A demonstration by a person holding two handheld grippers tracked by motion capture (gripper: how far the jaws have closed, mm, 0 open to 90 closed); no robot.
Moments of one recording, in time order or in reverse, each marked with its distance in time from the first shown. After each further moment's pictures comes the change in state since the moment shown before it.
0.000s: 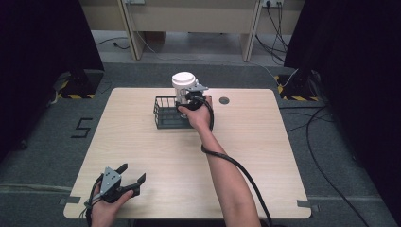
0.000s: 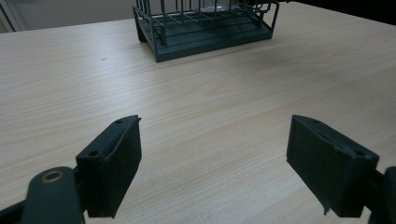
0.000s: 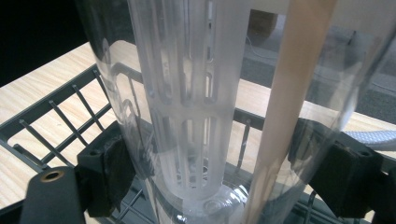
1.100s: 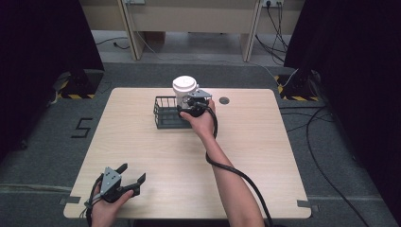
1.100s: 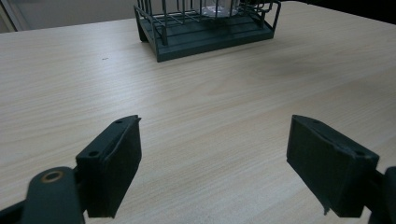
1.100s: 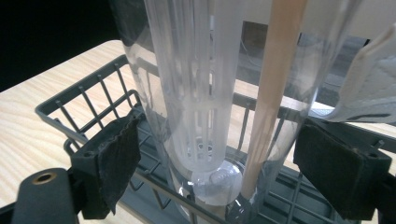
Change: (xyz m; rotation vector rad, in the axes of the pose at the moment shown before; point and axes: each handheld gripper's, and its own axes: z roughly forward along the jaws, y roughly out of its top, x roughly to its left) left arm 0.000 0.000 0.000 0.003 0.006 0.002; right arm 0.008 -0.014 -0.028 -0.051 -0.009 -0.018
